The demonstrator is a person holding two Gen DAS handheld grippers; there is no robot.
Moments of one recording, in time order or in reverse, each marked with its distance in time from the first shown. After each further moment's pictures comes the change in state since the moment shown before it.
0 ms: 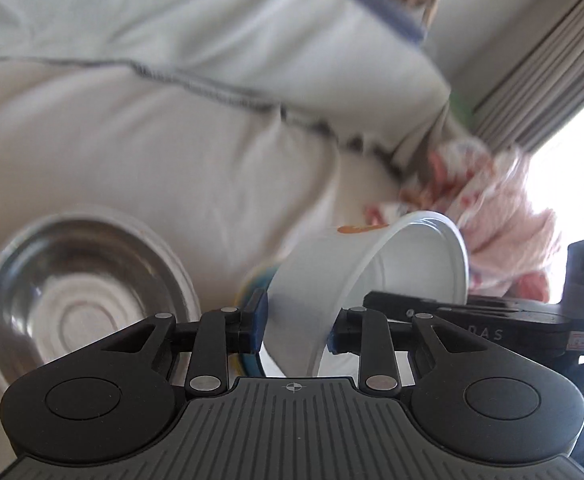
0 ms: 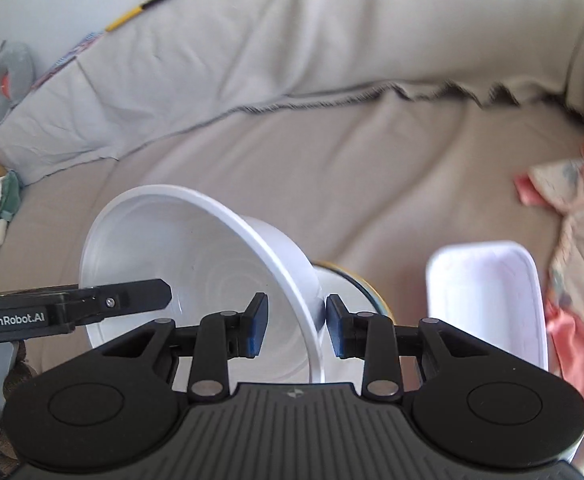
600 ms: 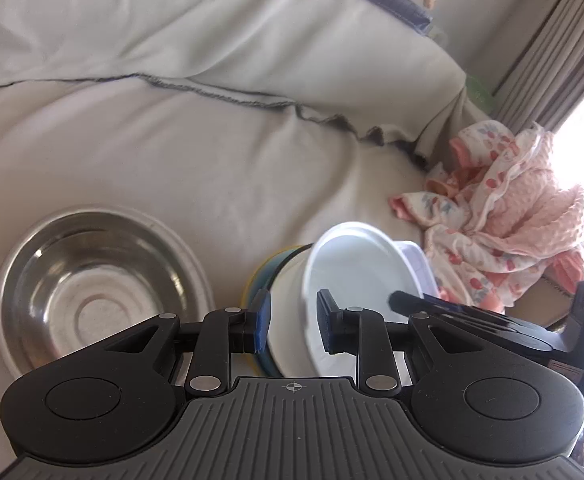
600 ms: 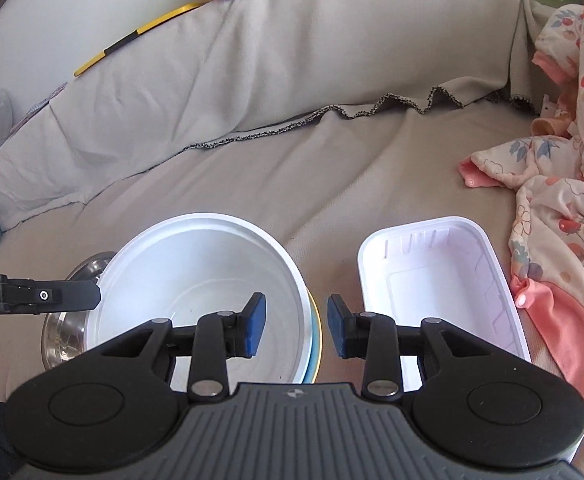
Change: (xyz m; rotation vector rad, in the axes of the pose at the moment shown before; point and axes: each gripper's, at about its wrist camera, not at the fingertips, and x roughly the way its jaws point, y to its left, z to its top) left arm -0.002 -0.017 -0.019 0.060 -0.050 0.122; right arm 0.007 -0.047 -0.058 0.064 -0.222 -0.051
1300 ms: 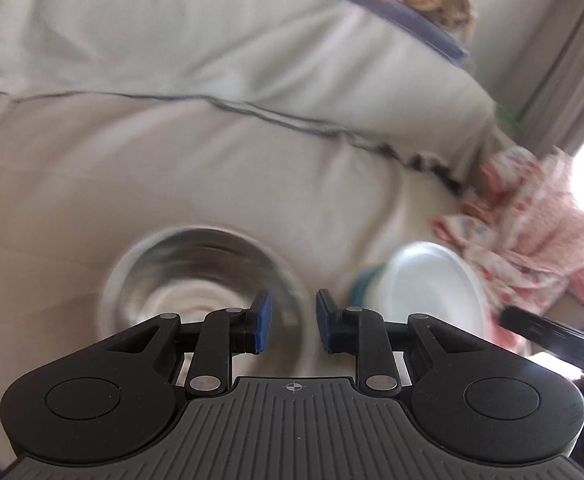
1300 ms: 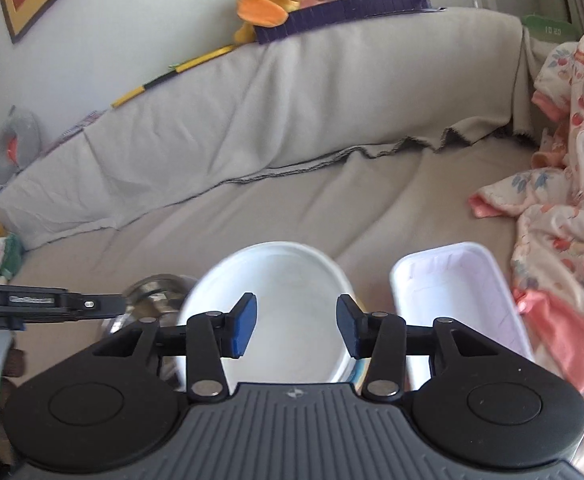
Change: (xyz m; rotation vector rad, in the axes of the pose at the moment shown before) left arm -0.049 0.079 -0.001 -0.028 -0.087 0.094; right arm -0.062 0.041 -0.007 0.008 -0.084 0.092
